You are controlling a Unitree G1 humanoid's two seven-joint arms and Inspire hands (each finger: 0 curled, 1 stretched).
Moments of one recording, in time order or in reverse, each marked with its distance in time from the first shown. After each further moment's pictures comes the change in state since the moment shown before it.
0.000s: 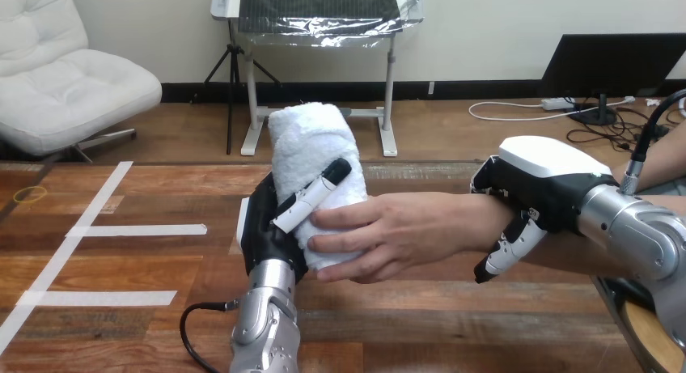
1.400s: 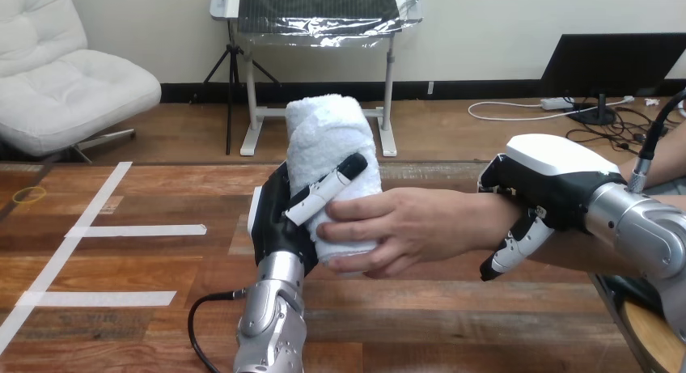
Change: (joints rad) left arm 0.000 -0.001 -0.064 -0.051 -0.002 0.020 0.000; right arm 0.000 -0.019 -0.006 0.000 0.010 0.006 0.000
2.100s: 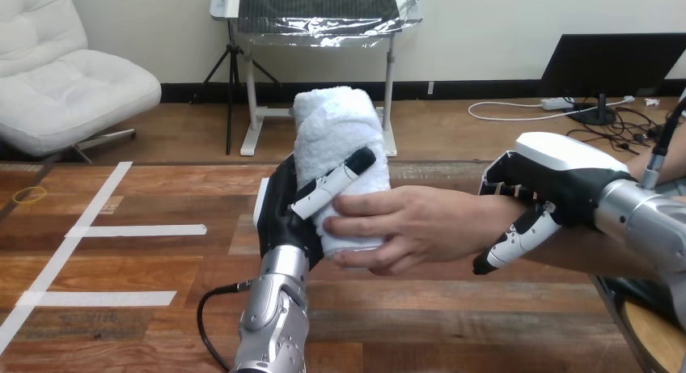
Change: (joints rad) left arm 0.000 0.000 -0.021 -0.040 -0.010 0.039 -0.024; right arm 0.000 -0.007 -0.042 0.000 0.063 0.012 0.059
